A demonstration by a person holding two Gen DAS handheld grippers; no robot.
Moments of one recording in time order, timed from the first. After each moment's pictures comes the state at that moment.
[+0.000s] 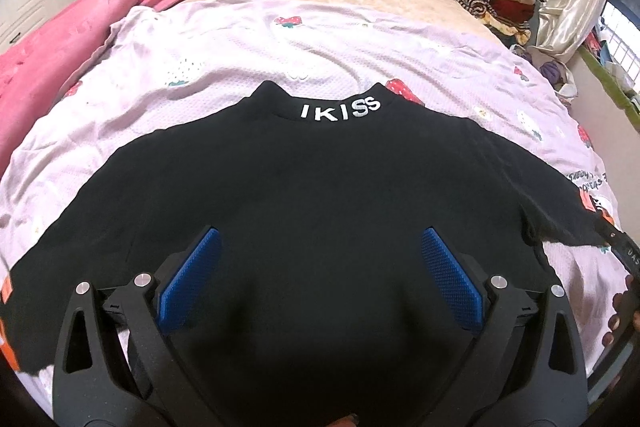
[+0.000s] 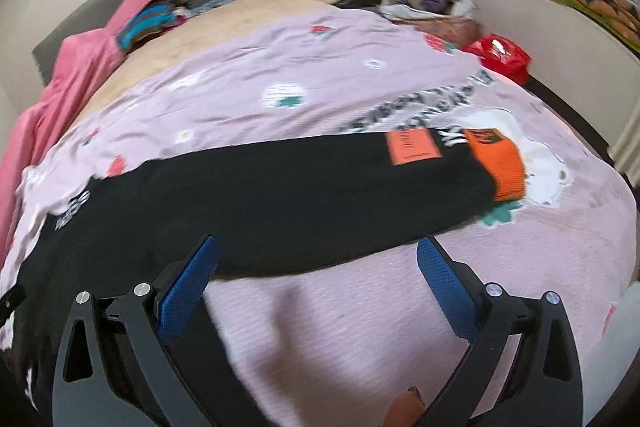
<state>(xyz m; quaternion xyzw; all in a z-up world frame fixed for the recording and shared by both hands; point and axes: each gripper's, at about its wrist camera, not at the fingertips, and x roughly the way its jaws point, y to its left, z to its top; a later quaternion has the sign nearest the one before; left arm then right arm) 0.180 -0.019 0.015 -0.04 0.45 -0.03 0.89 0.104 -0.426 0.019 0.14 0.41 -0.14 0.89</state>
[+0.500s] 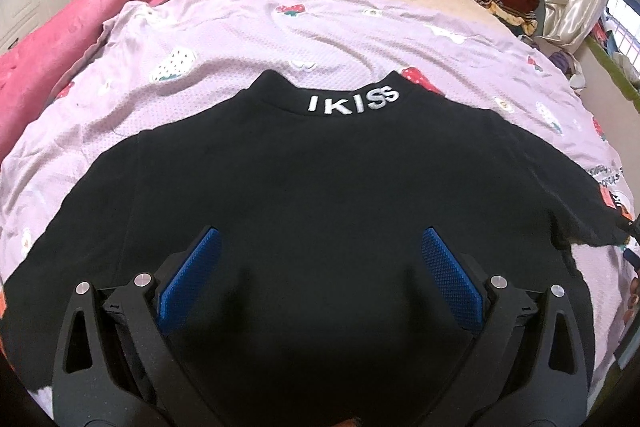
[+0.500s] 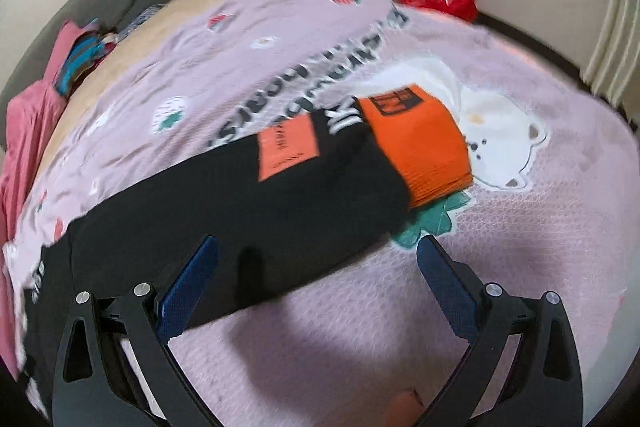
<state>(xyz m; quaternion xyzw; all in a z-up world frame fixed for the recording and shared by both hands) 0.202 -0.015 -0.012 -0.03 0.46 -0.02 0.89 0.113 -0.526 -0.024 0.25 0.44 -0.22 0.84</state>
